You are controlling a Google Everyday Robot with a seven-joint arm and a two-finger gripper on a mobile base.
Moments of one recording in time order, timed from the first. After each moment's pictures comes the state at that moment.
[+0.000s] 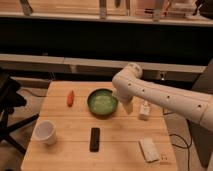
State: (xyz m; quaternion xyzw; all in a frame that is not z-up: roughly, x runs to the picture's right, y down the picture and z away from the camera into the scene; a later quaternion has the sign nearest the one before) arm 0.094 0.084 0.800 -0.23 -0.08 -0.29 0.92
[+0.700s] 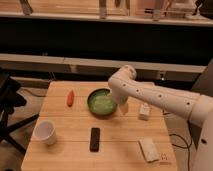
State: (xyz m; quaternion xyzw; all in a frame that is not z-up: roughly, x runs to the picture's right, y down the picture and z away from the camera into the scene) arm 0.076 0.093 0.825 -0.24 -0.10 -0.31 0.91
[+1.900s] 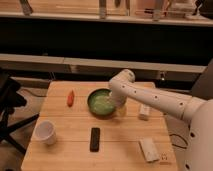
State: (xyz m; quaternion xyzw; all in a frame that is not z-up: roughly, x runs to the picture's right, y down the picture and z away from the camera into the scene) arm 0.069 0.117 0.856 -0.26 -0.14 -0.31 0.91
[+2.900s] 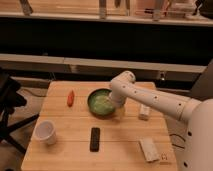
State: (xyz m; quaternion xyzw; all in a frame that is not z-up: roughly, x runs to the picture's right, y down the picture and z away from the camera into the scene) arm 0.064 0.126 0.866 -0.26 -0.16 -0.31 0.90
